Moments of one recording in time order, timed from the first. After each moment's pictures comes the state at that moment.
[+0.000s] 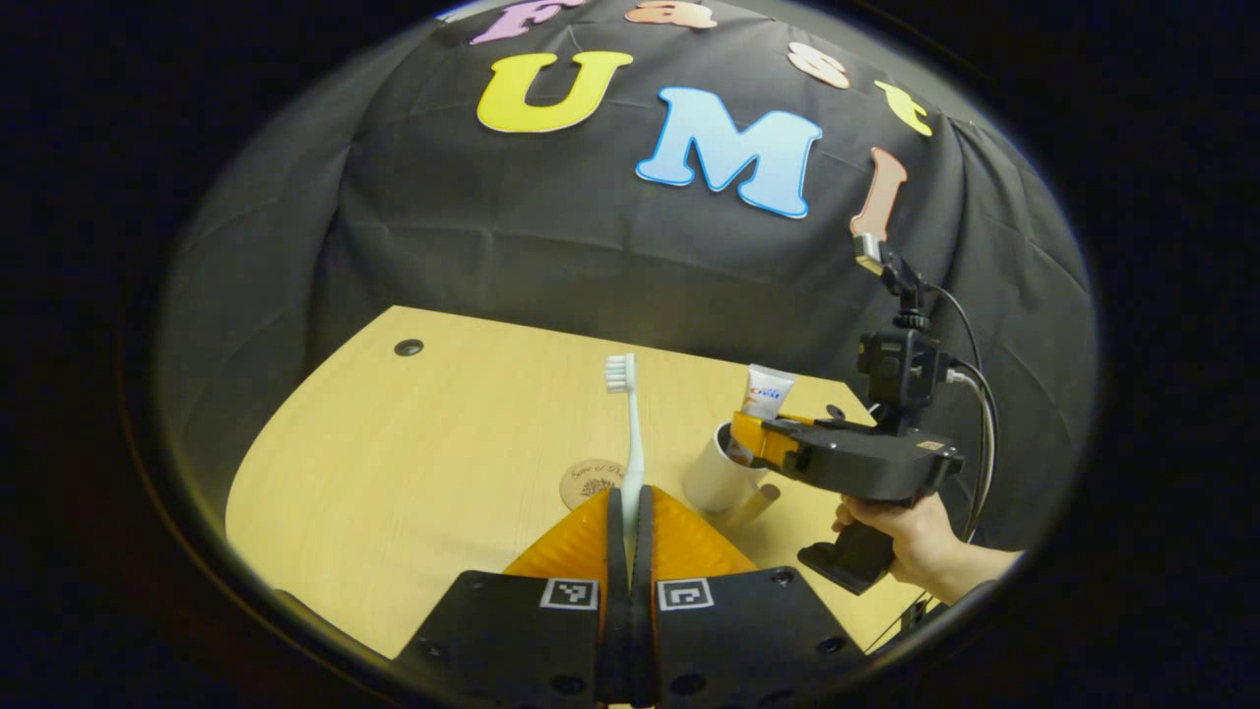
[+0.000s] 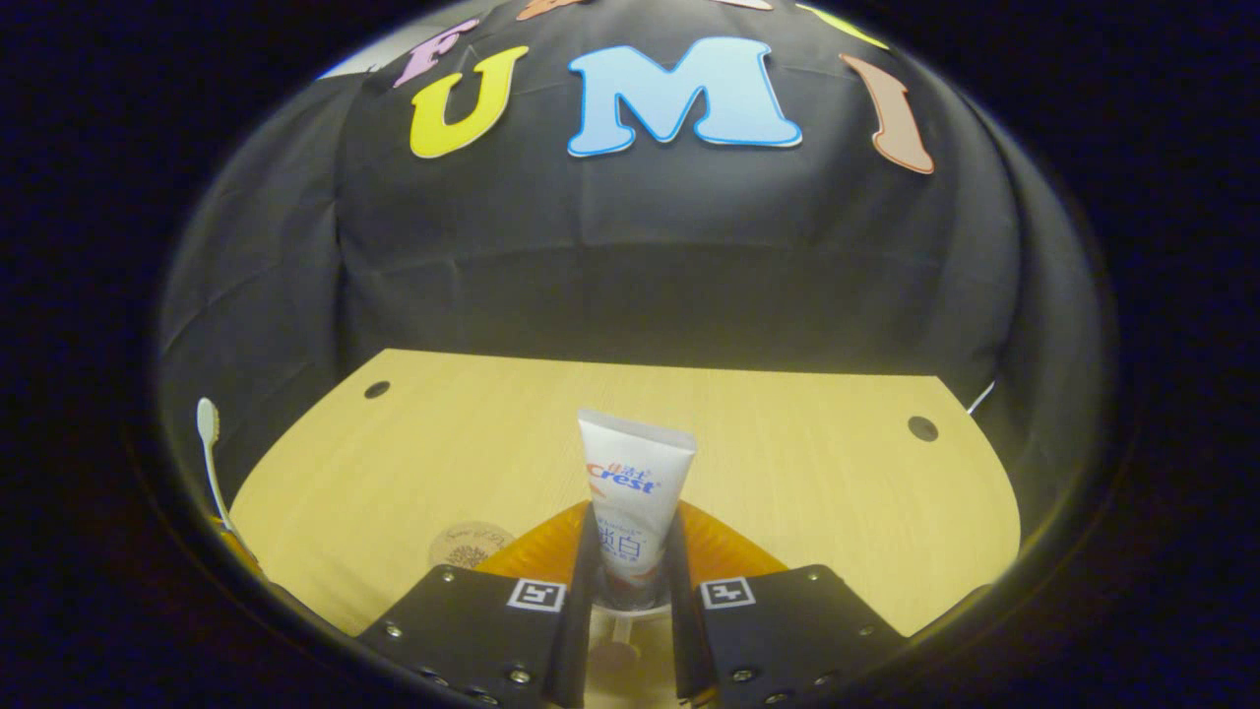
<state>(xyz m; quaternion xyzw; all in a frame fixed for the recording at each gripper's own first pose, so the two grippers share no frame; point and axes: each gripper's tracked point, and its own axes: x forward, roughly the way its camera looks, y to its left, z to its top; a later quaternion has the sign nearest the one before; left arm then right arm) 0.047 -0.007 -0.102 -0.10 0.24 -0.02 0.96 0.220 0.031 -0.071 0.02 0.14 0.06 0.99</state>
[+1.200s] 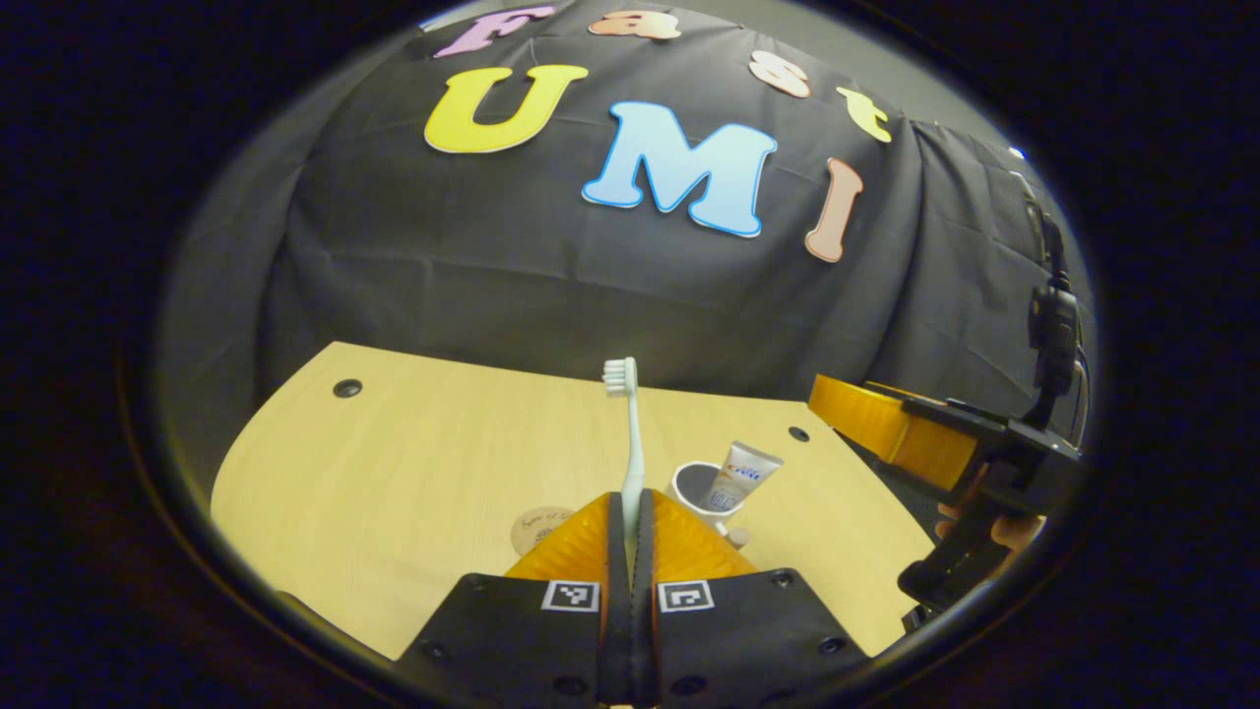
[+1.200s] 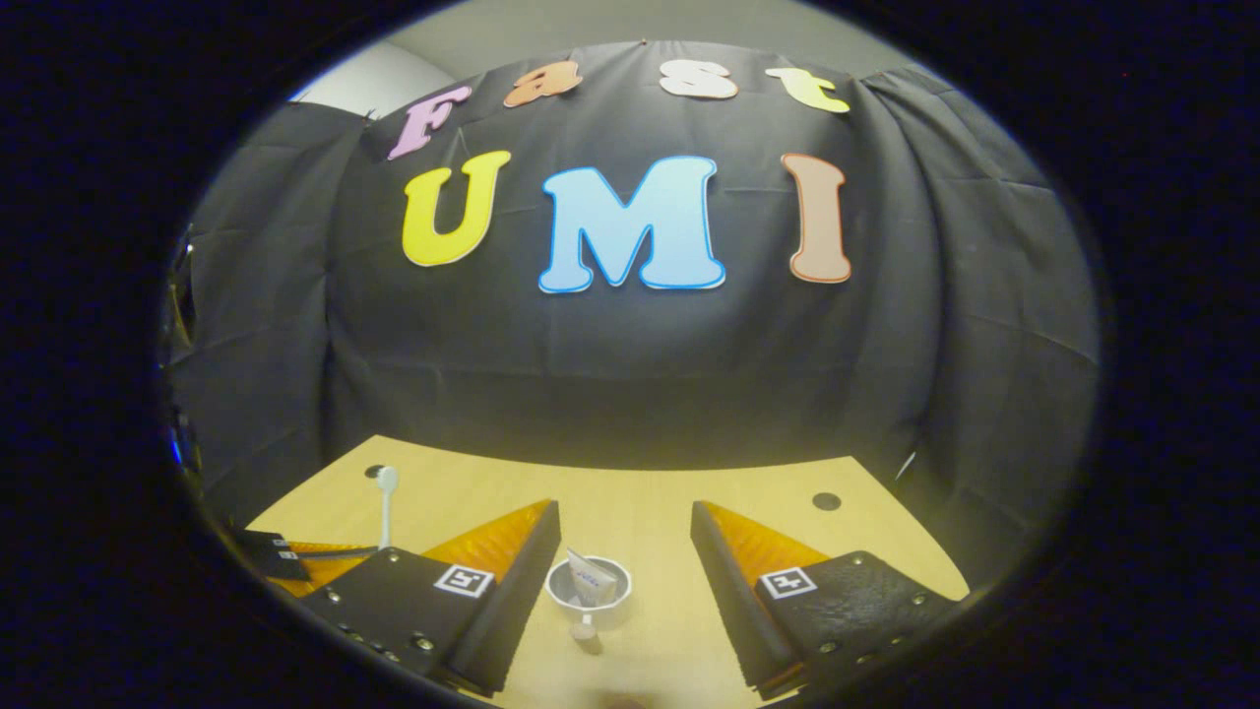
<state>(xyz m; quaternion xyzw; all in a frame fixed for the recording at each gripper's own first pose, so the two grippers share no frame) 0.109 -0.040 -0.093 -0.10 0.18 -0.11 0.97 0.103 -0.028 0.046 0.04 -0.02 -0.01 1.00</state>
